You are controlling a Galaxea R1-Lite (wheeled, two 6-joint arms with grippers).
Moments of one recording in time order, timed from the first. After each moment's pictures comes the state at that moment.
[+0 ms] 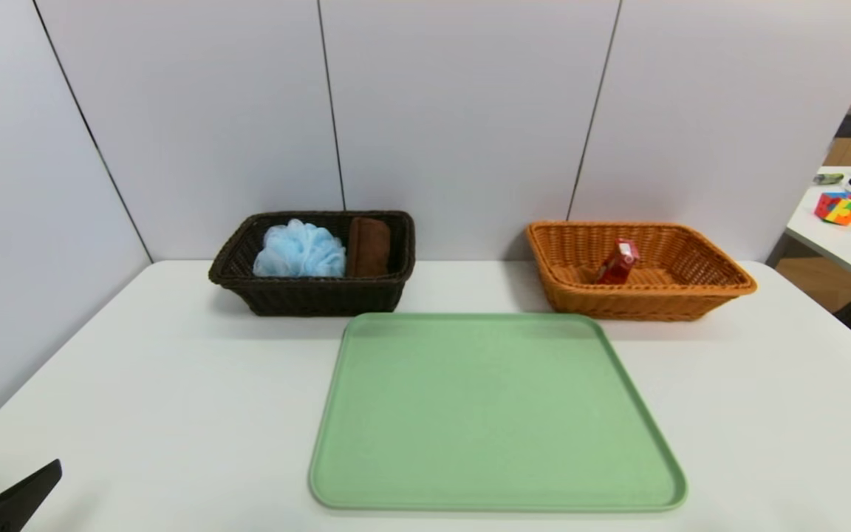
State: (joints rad) left arm -0.14 0.63 -0.38 0.09 0.22 -0.08; right arm 0.13 0.44 -0.39 0.08 -0.17 -0.11
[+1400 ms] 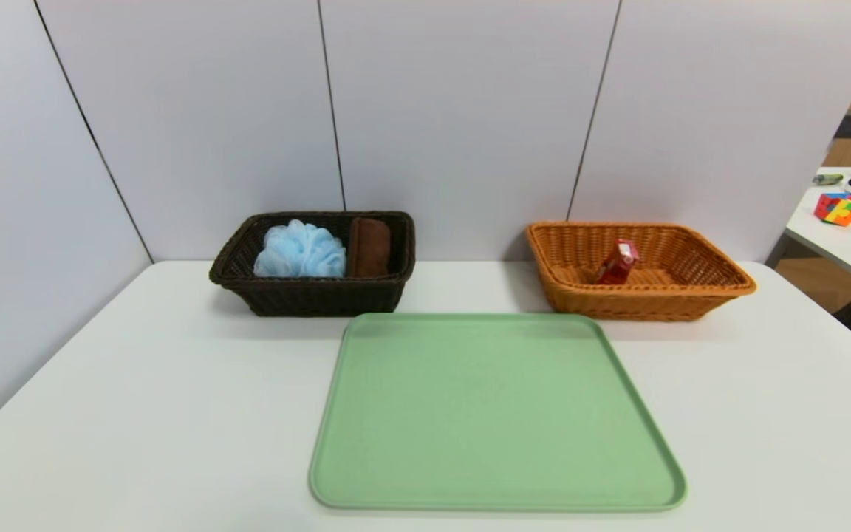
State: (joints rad) left arm 0.01 0.18 -0.10 0.09 0.12 0.00; right arm 0.00 0.19 -0.35 0.27 -0.17 -0.15
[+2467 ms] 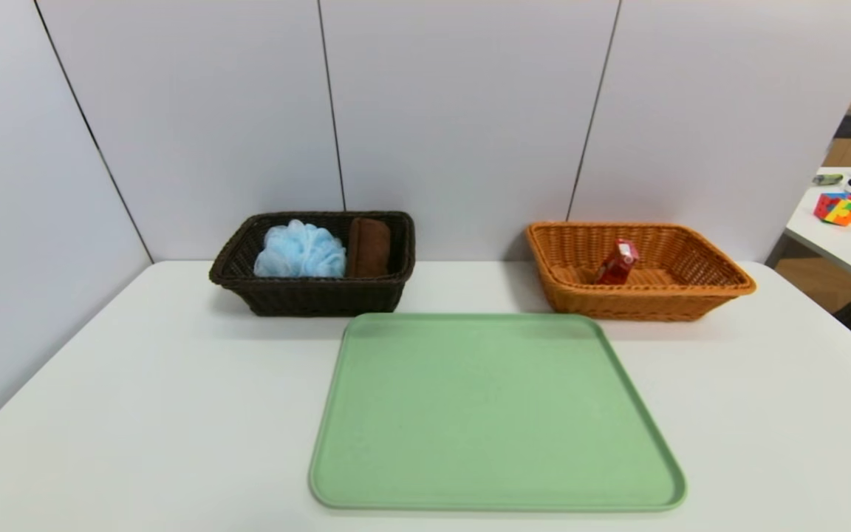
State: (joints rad) left arm 0.01 0.00 -0.05 0.06 0.03 0.00; right arm 0.00 0.00 -0.09 0.07 -0.08 -0.15
